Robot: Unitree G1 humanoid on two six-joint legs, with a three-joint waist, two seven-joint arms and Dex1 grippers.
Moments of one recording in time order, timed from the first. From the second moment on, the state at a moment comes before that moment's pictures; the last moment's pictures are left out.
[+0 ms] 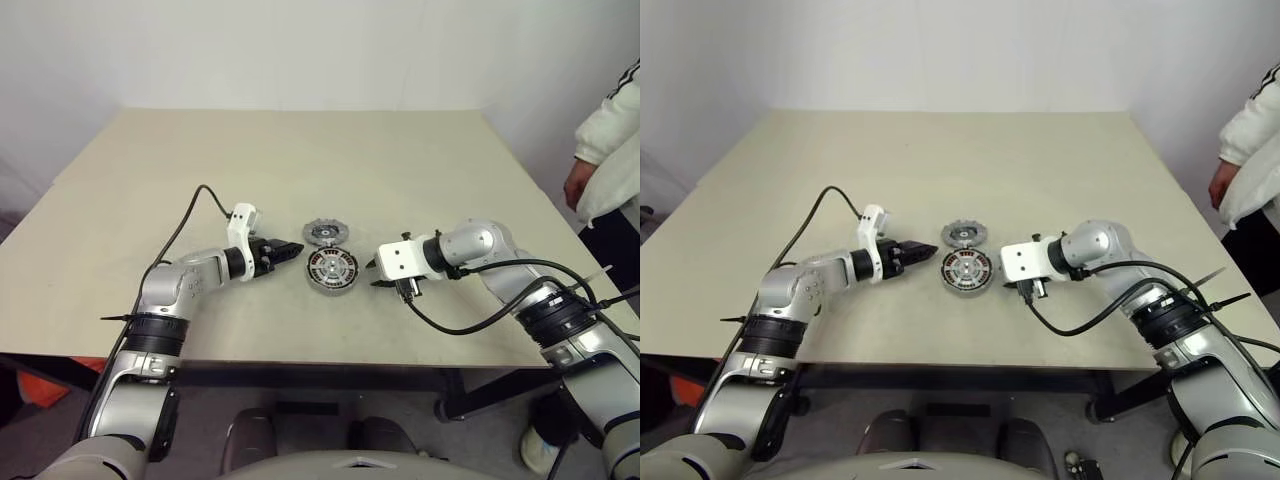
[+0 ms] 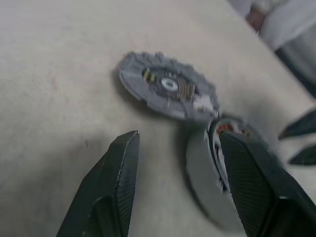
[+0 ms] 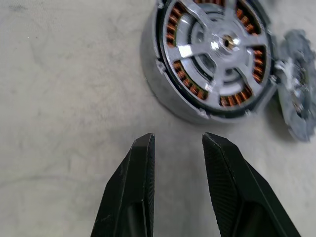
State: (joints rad) left arm -0.51 0.34 -0.03 0.21 -0.50 0.79 -0.67; right arm -0.62 -0.74 0.48 0.17 -0.16 -0.08 1.21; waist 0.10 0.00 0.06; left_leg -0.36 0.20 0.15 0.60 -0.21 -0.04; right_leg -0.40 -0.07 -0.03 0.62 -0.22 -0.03
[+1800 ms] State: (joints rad) left arm -0.46 0.38 -0.17 0.16 -0.35 0.64 -0.80; right arm -0.66 -0.68 0.48 0.15 -0.23 -0.08 1.23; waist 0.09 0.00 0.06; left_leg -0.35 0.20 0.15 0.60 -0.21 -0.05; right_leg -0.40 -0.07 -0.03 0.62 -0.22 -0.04
